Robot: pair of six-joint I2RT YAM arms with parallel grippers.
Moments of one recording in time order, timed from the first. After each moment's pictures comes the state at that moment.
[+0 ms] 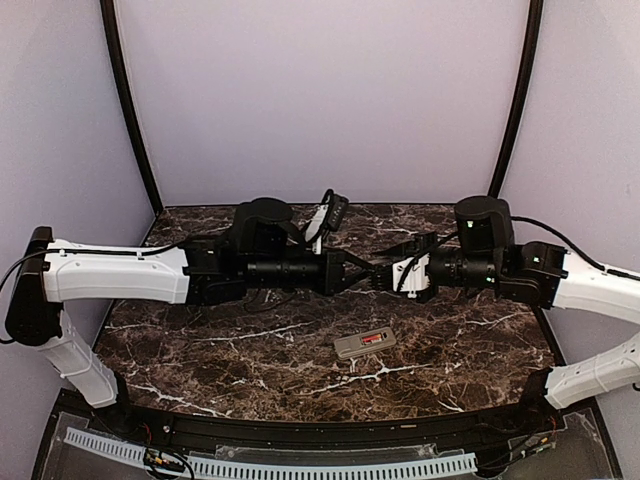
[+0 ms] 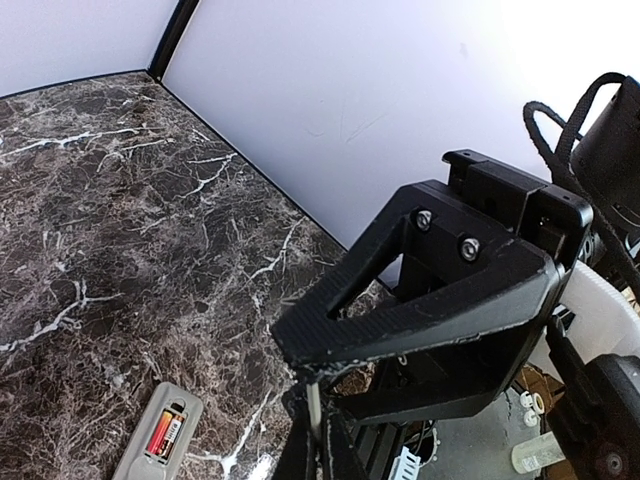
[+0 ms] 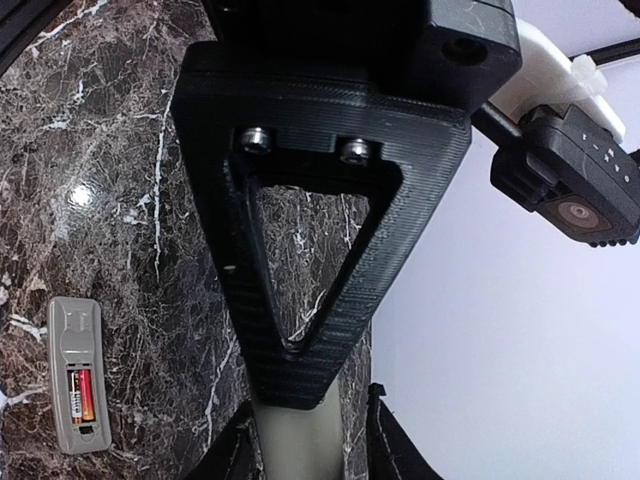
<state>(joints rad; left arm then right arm) -1.08 1.59 1.18 0.13 0.19 -0.57 0.94 1.10 0.90 -0.21 -0.11 -1.13</state>
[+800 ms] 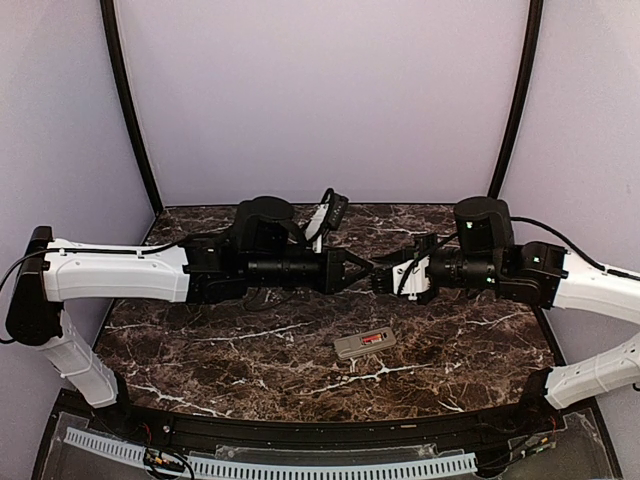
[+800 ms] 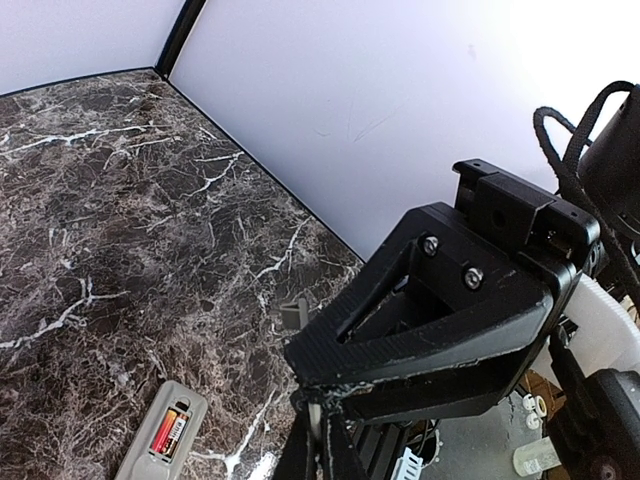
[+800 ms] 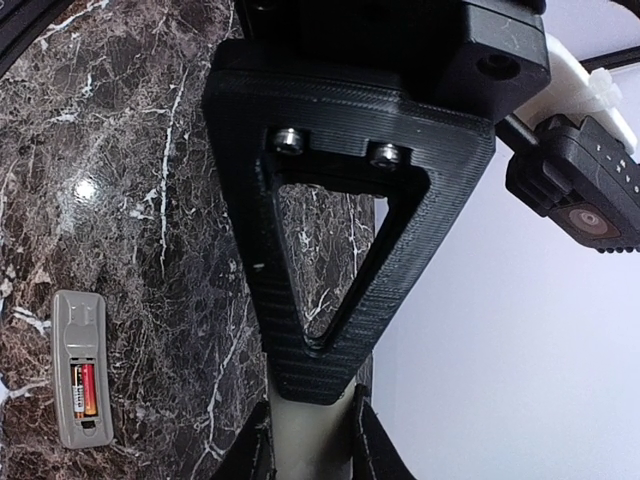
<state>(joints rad) -1.08 1.59 1.20 0.11 0.19 -0.58 0.94 1.10 0.90 -0.23 -0.10 -1.15</state>
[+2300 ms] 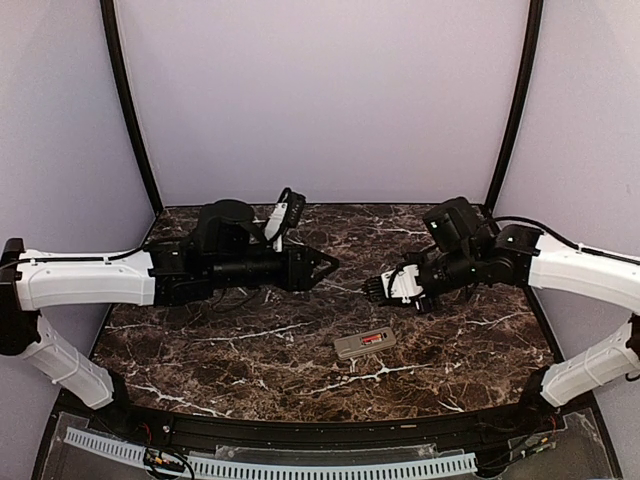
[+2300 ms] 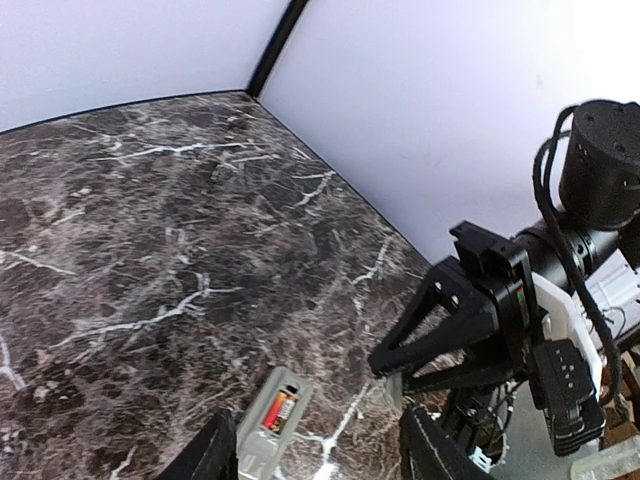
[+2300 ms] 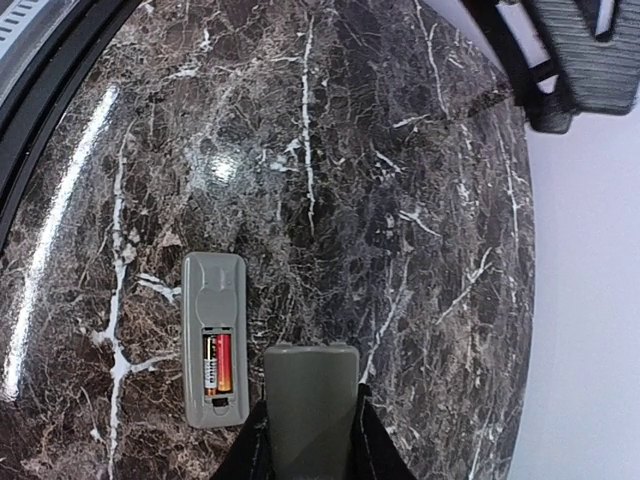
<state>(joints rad) -0.99 1.43 1.03 0.08 0.09 -0.50 0.85 1.25 1.00 -0.54 -0.27 -1.05</state>
